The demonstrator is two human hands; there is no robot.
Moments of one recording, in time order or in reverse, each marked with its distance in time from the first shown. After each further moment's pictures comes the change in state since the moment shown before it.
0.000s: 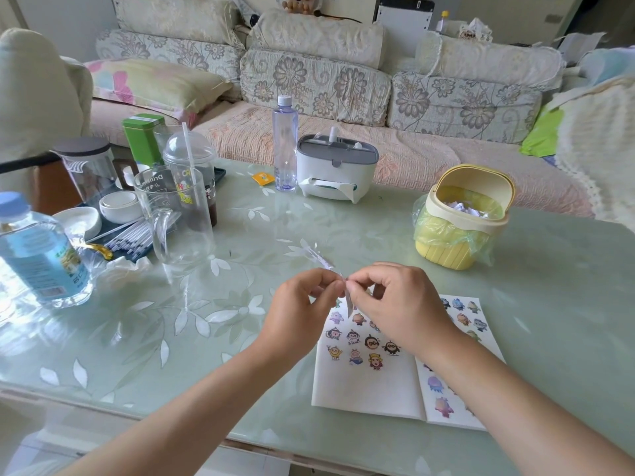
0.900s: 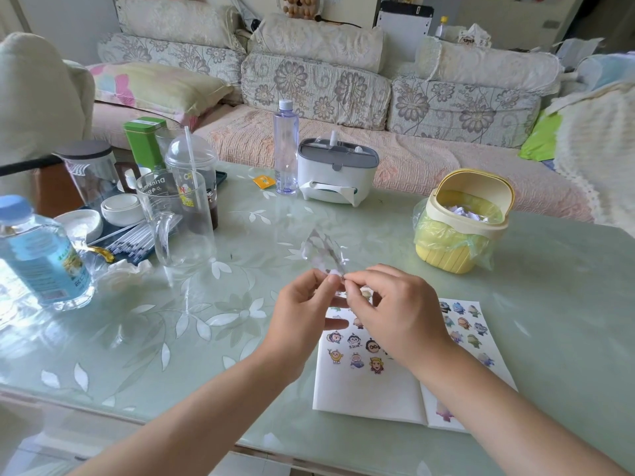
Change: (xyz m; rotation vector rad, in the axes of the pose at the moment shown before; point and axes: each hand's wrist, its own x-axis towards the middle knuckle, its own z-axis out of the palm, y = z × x) left_hand -0.004 0.011 0.005 -0.539 -0.020 -0.235; right_hand -0.004 -0.005 0.011 -0.137 0.233 -0.169
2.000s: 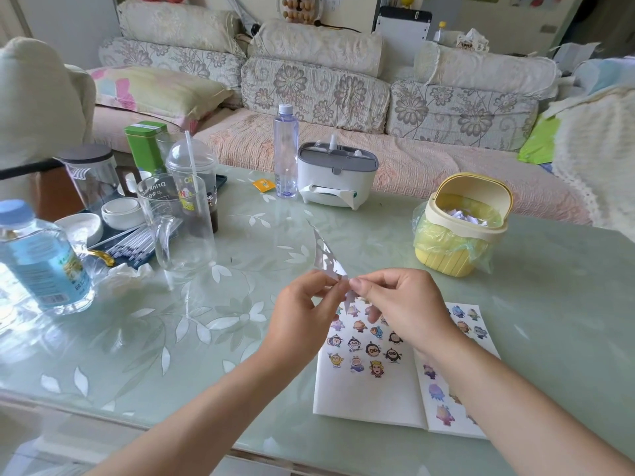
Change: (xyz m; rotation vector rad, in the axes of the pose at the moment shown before) left_hand 0.006 -0.004 -0.003 0.320 0.050 0.204; right_hand 0.015 -0.007 -0.021 0.527 -0.286 0.632
